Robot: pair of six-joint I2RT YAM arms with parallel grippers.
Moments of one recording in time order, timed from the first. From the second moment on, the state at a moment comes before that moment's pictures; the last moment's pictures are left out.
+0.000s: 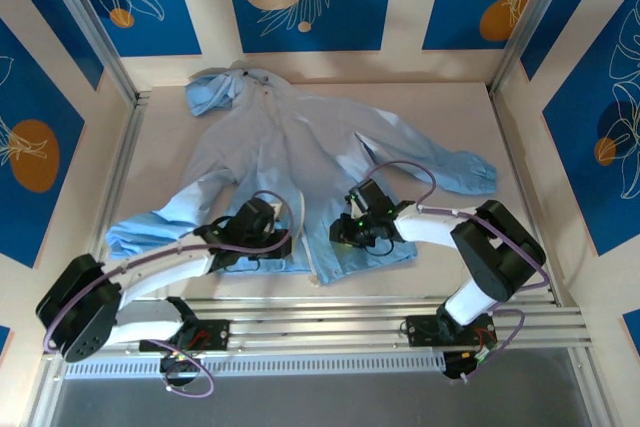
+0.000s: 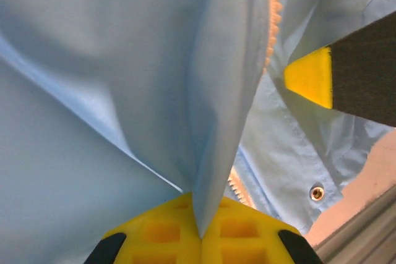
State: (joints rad) left arm -0.76 1.19 0.54 -0.22 0.20 -0.69; right arm 0.66 1.56 0.67 -0.14 -0.37 0.79
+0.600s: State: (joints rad) left arm -0.48 1.07 0.34 0.18 0.73 -0.83; right arm 0.72 1.47 0.65 0.23 -0.62 0.86
